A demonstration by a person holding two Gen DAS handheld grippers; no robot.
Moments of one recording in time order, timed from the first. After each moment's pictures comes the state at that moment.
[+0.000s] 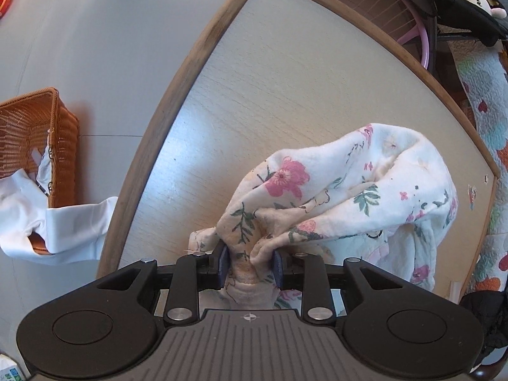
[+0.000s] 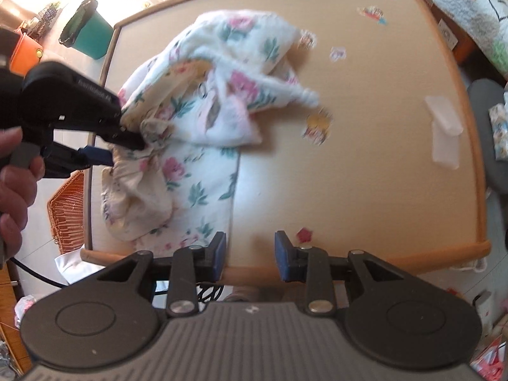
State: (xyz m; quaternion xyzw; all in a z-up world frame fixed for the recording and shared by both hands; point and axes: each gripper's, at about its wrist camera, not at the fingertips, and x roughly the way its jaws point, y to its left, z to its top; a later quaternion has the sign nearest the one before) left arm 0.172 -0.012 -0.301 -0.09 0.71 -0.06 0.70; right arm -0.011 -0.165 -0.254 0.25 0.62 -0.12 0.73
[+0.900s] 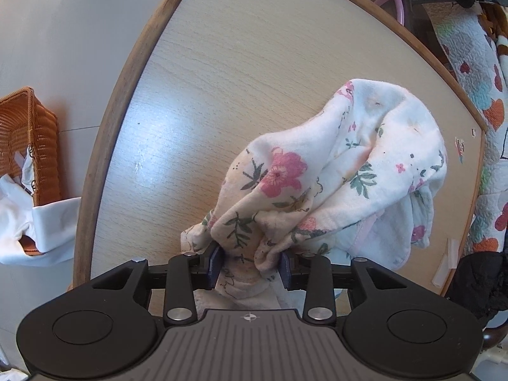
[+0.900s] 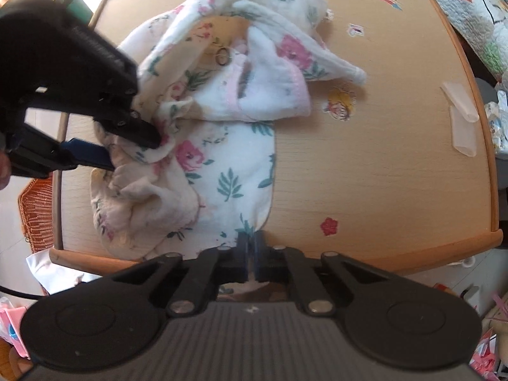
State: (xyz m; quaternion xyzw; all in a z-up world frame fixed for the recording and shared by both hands) left arm 0.159 -0.017 -0.320 -0.07 0.73 -0.11 0.67; right arm 0.009 -0.120 -0.275 0.21 0.65 -0.16 0.72
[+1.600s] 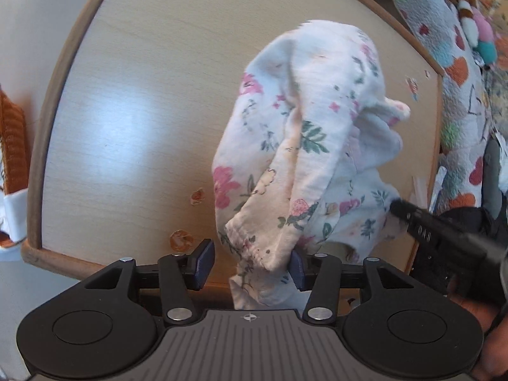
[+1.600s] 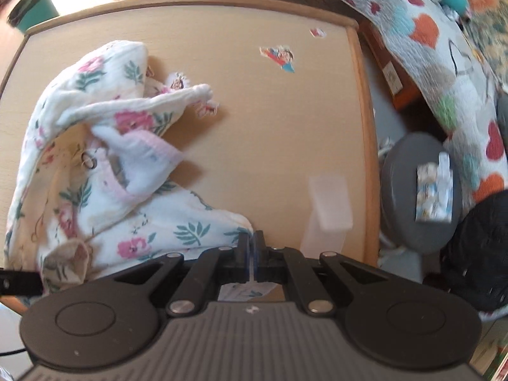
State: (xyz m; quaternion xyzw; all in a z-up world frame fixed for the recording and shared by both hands) left arm 0.117 -0.045 -0.311 -0.07 0.73 -0.18 0.66; right arm 0.018 -0.242 -0.274 0.09 0.65 -0.19 0.73
